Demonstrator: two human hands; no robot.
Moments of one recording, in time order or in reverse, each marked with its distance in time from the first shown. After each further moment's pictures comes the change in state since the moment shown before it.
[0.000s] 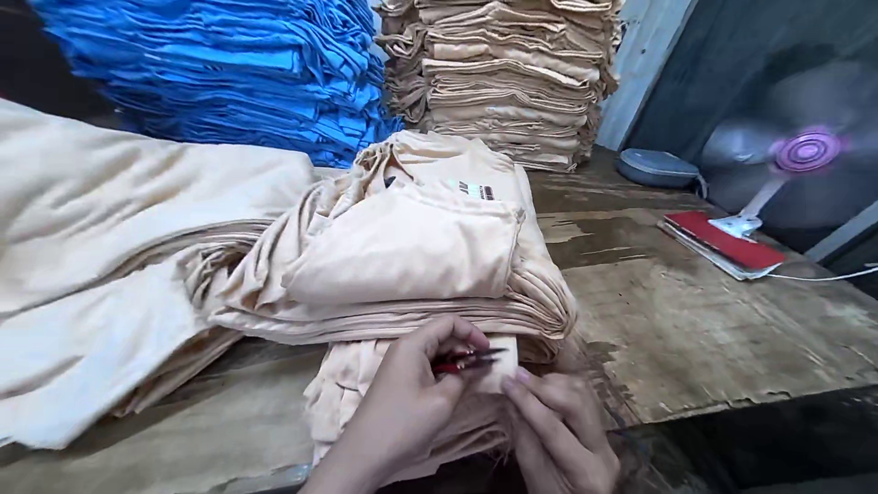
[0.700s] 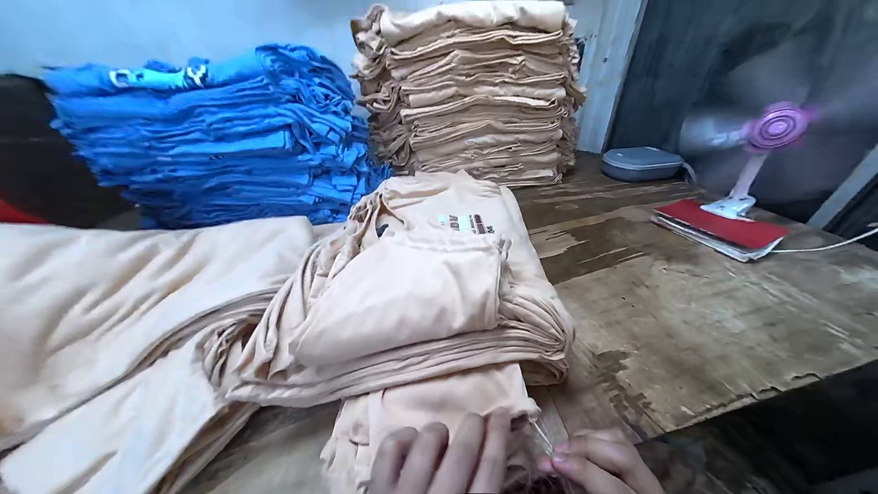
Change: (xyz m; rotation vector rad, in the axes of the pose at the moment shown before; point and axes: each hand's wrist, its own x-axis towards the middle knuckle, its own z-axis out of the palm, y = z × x) left_hand -0.043 0.015 0.013 1.024 0.341 0.683; right_hand -0.015 -0.018 -0.027 0.192 0.067 0.167
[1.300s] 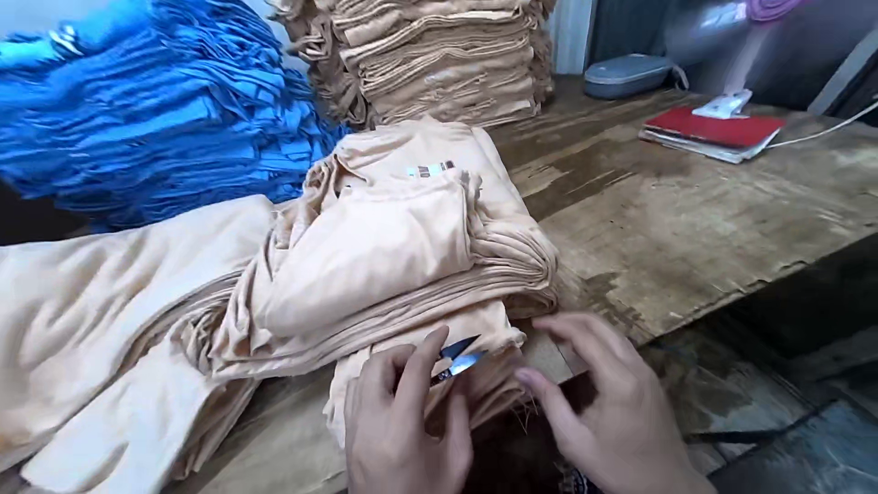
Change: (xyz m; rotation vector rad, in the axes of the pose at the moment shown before) left_hand -0.007 -0.012 -0.010 -0.140 -0.166 -0.300; right_hand 0.031 -0.035 -0.006 -0.512 -0.287 0.307
